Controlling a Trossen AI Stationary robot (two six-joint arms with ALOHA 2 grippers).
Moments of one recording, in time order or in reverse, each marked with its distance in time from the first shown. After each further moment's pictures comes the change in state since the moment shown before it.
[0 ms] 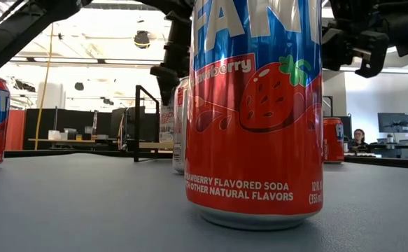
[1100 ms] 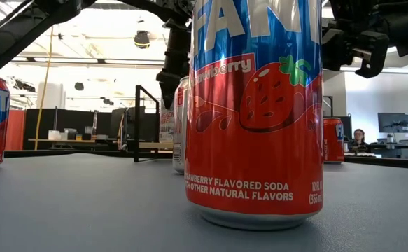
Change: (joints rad) left arm 0.081 0.000 0.000 0.092 0.035 -0.025; right arm 0.000 0.000 0.000 0.000 0.000 0.000
